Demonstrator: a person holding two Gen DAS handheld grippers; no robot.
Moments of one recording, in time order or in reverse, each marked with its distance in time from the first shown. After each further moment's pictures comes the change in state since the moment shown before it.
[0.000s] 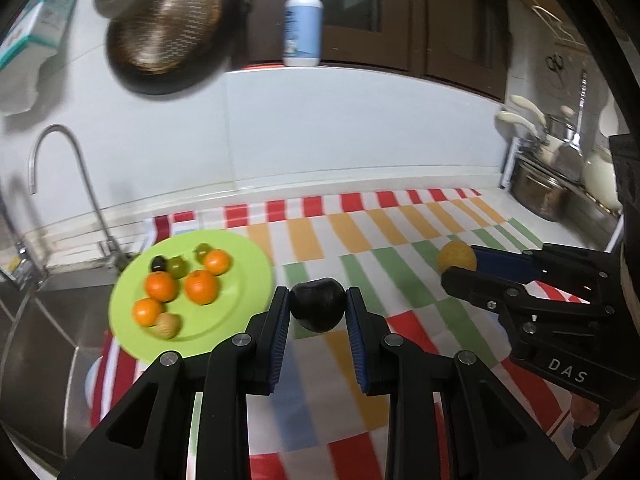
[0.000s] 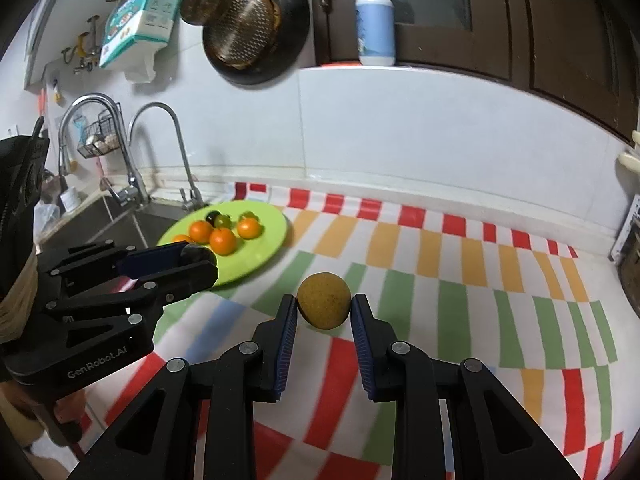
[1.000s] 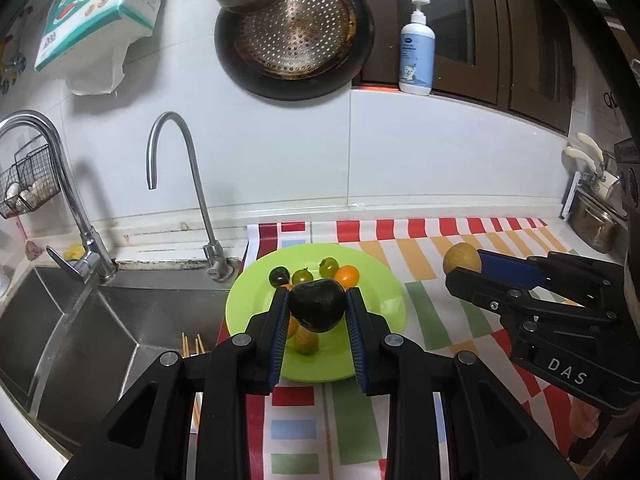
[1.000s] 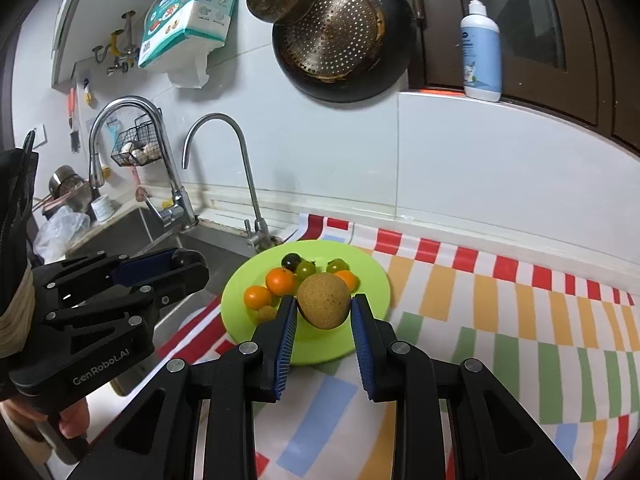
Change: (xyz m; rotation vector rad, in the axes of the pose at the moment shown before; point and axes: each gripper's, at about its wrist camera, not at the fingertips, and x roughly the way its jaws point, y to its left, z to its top) left arm -0.025 0.111 0.009 -0.081 -0.035 0.165; right arm 0.052 0.097 0.054 -0.034 -0.036 0.121
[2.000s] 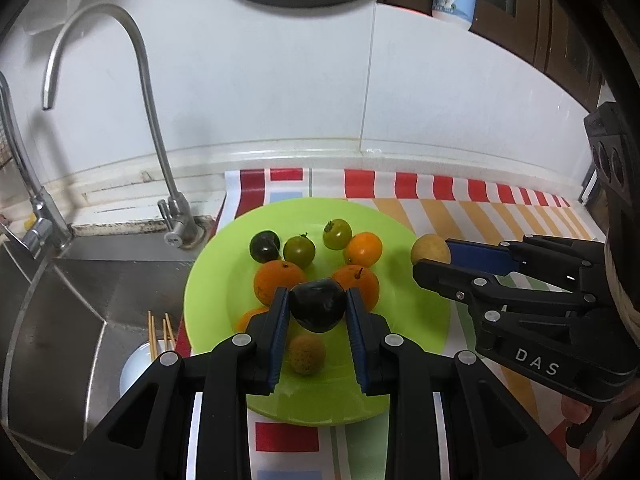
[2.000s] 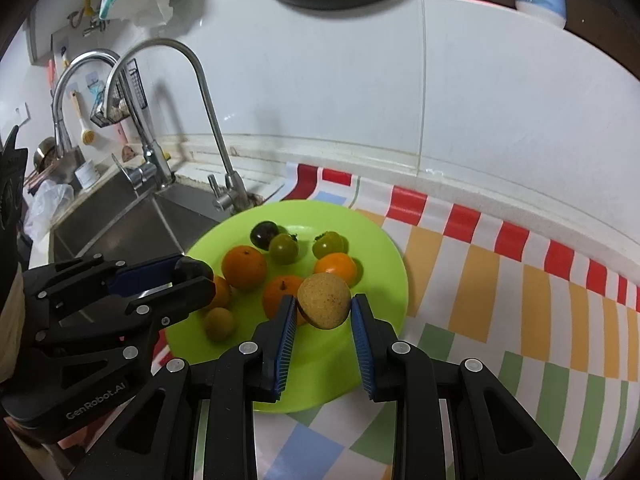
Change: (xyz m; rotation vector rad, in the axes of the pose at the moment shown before) left arm 0.110 0.010 -0.006 -0.037 0.184 -0.047; right arm 0.124 -0.028 0.005 -0.015 0.210 0.043
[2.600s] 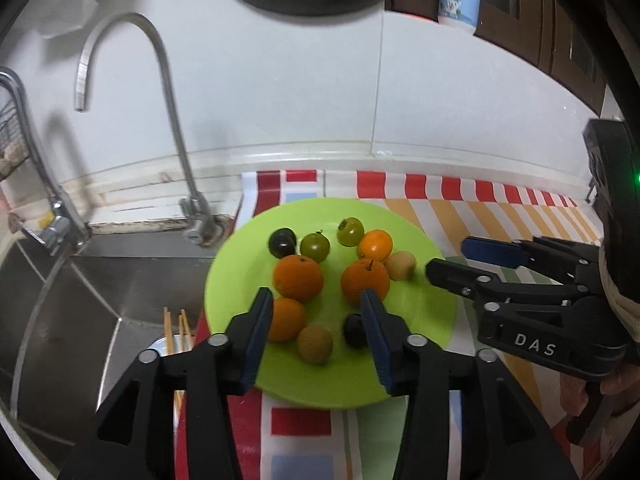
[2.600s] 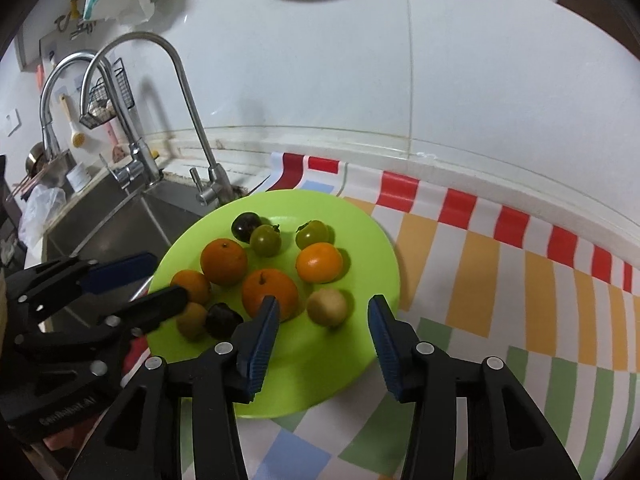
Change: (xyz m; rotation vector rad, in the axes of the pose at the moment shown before) left arm -0.025 0.003 -0.005 -0.007 -0.025 0.055; right arm 0.003 -0.009 -0.006 0.048 0.003 -0.022
